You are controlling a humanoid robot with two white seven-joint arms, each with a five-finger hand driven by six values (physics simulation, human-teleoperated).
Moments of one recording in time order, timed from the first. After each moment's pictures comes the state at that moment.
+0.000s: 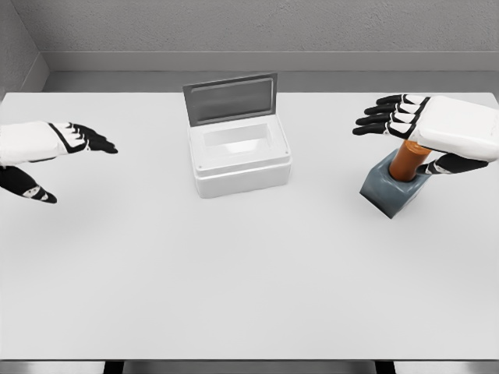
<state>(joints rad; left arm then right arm) -0.56 1.16 -0.56 -1.60 0.07 -0.61 -0.61 -0.78 -1.26 0.86 -1.77 0.12 -0.61 0.17</state>
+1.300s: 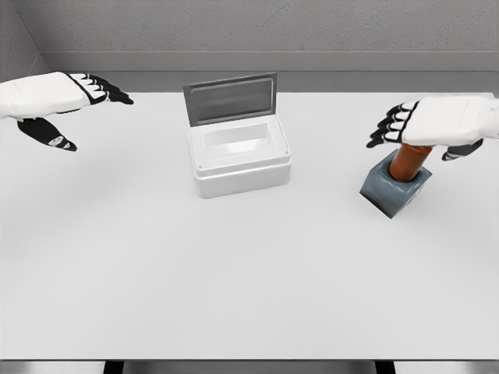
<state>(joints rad) -0.77 0.94 -0.58 -1.39 -0.18 -0.61 -0.61 -1.05 -1.08 1.00 -1.57 0.35 -0.61 0.61</state>
